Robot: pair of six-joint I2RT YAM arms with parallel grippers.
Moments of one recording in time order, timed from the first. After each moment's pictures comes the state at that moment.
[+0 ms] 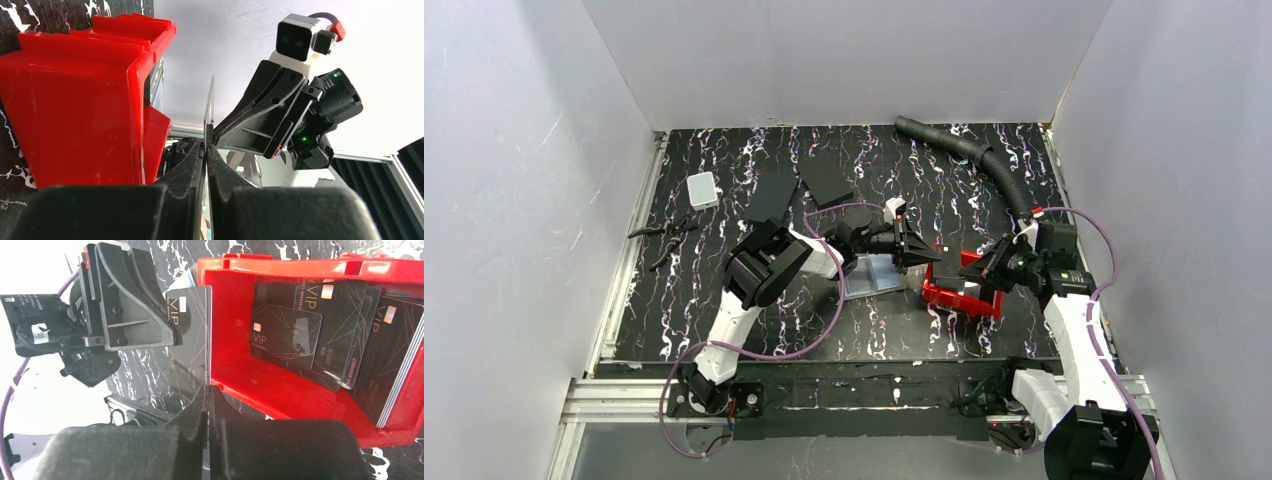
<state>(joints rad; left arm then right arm) -0.77 2.25 1.20 0.99 0.80 -1.64 -0.09 0.89 0.65 -0.61 -0.61 0.58</state>
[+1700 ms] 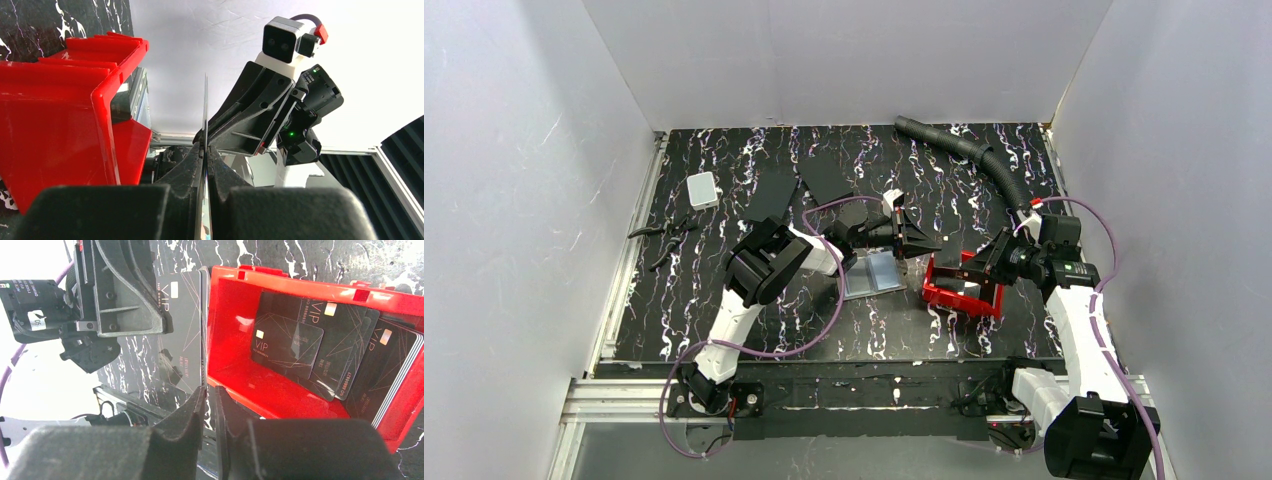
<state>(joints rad) -0.76 2.27 1.23 1.09 0.79 -1.71 -0.10 0.93 0.71 -0.63 -0.64 0.48</state>
